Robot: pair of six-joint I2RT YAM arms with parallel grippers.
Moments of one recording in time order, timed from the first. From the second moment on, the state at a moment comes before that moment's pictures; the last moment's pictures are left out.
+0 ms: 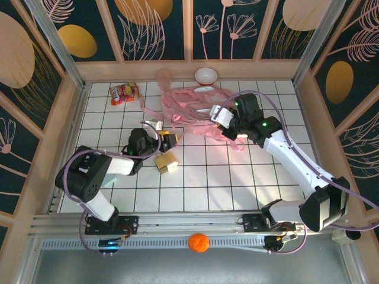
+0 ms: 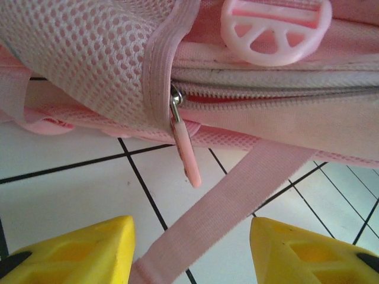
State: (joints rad) left arm -0.44 1.67 0.52 0.83 0.35 -0.42; right arm 0.49 1.30 1.17 -0.63 -0.17 -0.74
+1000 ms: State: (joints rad) left arm -0.47 1.68 0.60 0.83 0.50 -0.34; right arm 0.55 1.26 1.05 -0.49 -0.03 -0.57
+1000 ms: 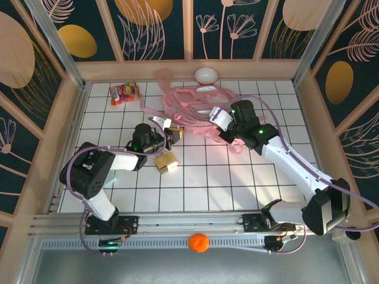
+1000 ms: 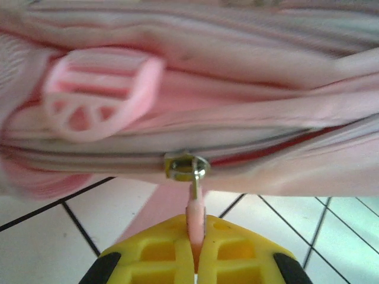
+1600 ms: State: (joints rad) left arm -0.57 1.54 0.69 0.46 0.63 -0.27; right arm 0.66 1.32 0.89 -0.23 0.07 -0.33
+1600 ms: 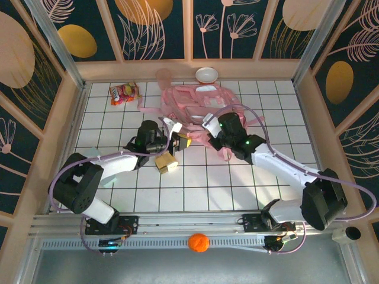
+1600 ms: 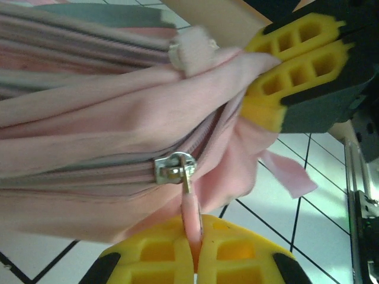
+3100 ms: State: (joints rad) left arm -0.74 1.69 0.83 0.05 0.52 -0.09; right arm 0.54 1.27 0.54 -0.03 0.04 1.12
